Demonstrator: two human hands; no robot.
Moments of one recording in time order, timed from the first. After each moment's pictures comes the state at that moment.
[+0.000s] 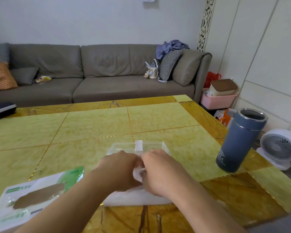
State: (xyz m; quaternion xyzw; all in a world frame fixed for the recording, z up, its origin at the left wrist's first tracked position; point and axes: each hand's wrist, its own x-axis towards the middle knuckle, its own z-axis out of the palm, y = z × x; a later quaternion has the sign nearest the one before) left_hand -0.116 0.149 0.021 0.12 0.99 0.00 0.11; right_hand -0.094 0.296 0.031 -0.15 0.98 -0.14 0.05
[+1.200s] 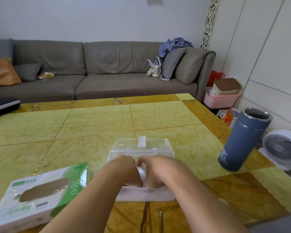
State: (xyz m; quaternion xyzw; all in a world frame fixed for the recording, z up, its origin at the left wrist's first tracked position) left_hand -0.117 0.167 0.023 -0.07 0.96 0.07 0.26; right_hand -0.126 0.281 0.032 -0.12 0.94 -0.07 0.30
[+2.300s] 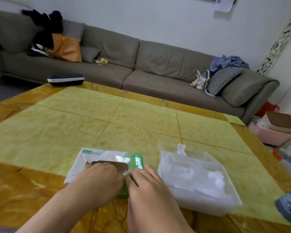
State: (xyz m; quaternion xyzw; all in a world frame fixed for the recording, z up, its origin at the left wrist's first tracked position) left_hand -0.019 -0.019 -0.004 0.02 0.99 -0.02 0.15; right_hand -0.049 0.151 -0.031 -0.40 0.92 0.00 -0.02
